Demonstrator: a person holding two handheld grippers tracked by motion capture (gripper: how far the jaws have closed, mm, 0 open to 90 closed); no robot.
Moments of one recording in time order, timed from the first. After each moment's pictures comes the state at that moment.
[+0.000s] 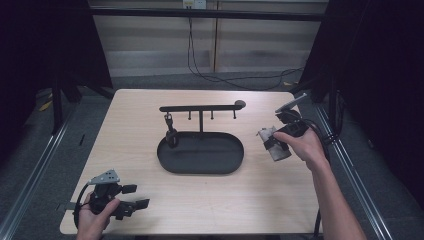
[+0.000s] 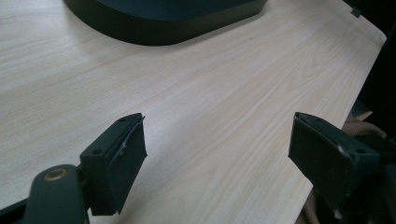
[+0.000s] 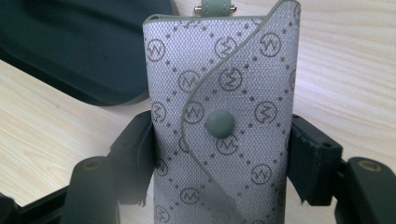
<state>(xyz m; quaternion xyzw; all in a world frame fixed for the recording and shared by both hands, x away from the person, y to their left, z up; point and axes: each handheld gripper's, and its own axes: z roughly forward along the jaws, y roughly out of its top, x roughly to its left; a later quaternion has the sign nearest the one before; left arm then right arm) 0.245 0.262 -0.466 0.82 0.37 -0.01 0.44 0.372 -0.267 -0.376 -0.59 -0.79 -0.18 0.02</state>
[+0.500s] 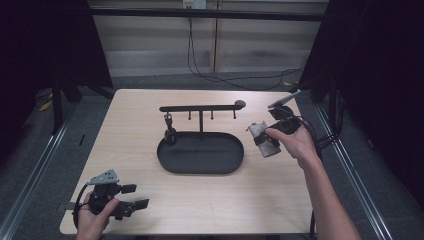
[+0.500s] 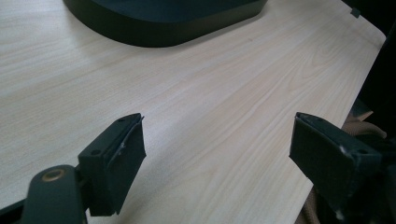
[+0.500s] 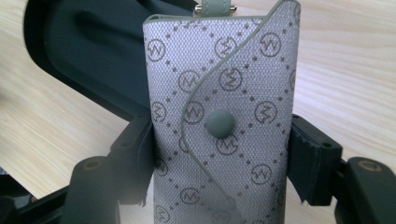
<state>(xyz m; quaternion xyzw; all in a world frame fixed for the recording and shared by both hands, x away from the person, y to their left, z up) 0.245 0.264 -0.464 0.82 0.37 -0.01 0.44 0.374 -0.242 -0.364 -0.57 -0.79 -0.22 0.02</state>
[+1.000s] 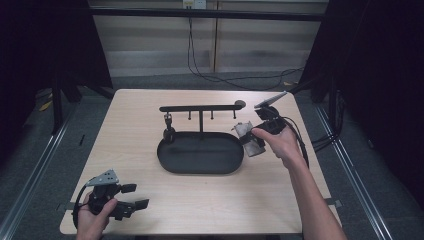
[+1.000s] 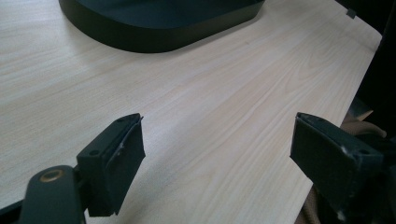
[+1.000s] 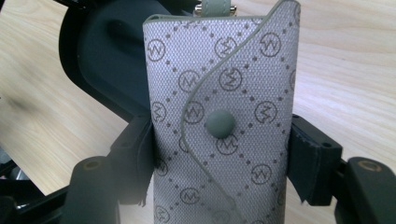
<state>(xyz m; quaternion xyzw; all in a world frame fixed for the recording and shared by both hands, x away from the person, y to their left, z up) 0.243 0.263 -0.463 0.82 0.36 0.00 0.45 0.383 -0.210 -0.376 -0.56 -0.79 -0.25 0.05</state>
